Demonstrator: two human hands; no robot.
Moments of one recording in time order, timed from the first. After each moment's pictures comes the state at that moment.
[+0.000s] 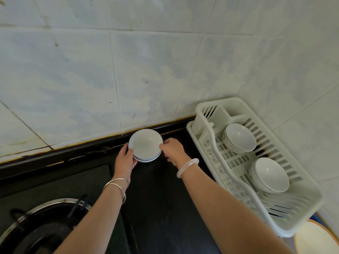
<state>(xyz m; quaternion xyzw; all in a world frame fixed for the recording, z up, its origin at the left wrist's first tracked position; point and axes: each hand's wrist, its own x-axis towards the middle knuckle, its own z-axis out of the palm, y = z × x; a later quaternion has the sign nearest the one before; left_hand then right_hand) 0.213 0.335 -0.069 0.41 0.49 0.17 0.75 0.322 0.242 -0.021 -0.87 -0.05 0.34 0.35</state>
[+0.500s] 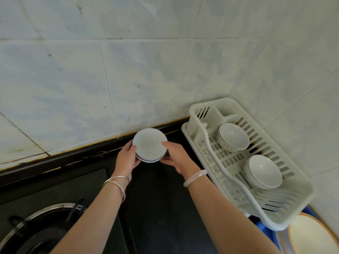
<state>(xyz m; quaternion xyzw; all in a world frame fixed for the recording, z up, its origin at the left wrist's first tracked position) 0.222 0.321 -0.024 0.47 0.45 0.14 0.74 0.316 0.211 -0.001 -0.71 0.05 0.41 0.57</state>
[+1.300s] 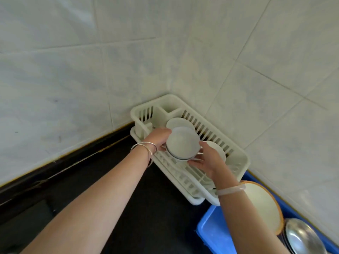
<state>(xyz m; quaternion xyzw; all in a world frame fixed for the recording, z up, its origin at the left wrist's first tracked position) 0.377 0.161 0.062 0.70 0.20 -0.17 0.66 0.370 -0.004 0.053 -0.66 0.23 0.21 0.68</state>
